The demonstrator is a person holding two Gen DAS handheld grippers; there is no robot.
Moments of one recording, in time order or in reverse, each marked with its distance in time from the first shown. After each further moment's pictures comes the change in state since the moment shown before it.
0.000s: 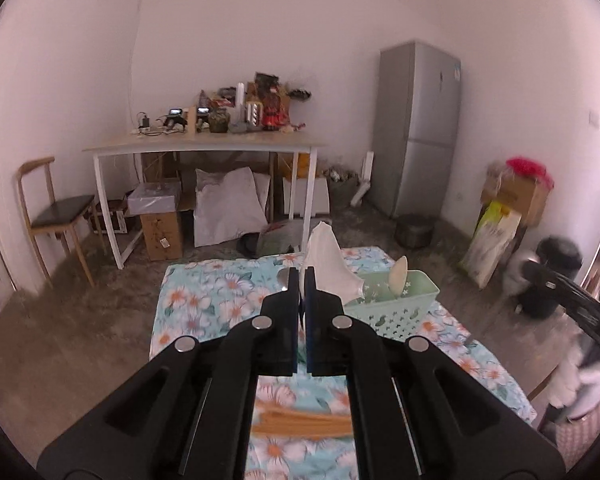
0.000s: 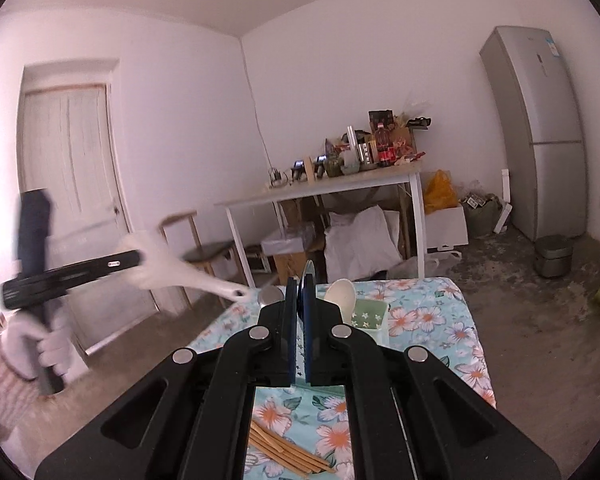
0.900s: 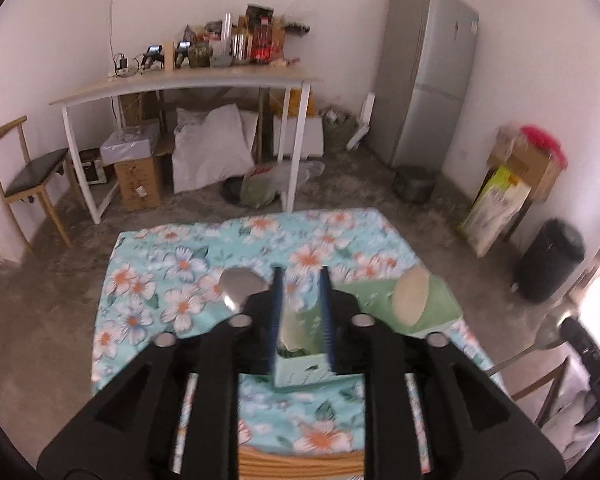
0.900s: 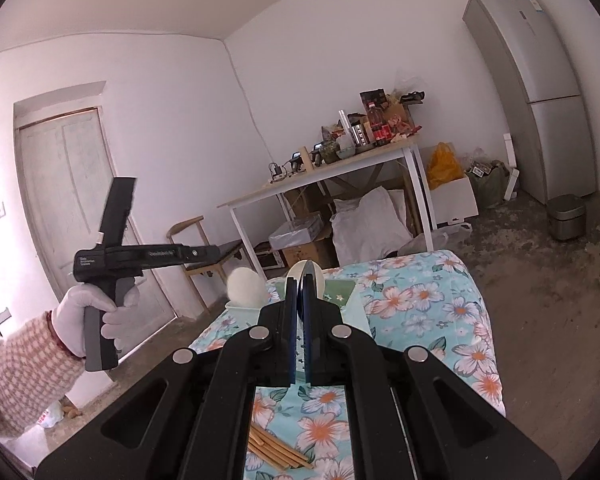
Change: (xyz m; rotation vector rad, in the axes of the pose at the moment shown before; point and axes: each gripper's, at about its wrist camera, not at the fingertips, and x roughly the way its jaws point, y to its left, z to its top) left arm 0.130 -0.016 0.026 -0.082 0.197 -0.056; right arm 0.013 -0.062 -0.018 0.108 0.039 0.048
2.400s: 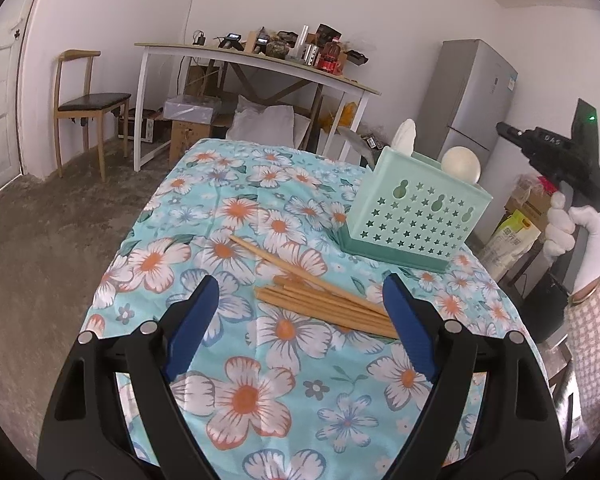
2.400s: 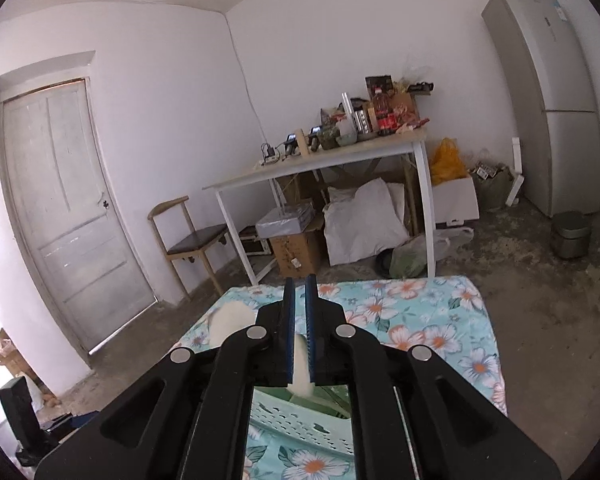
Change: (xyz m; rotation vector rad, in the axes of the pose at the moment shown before) left arm -0.083 0.073 -0.221 -0.221 -0.106 0.067; right arm 0.114 0.015 0.053 -0.071 0.071 -0.047
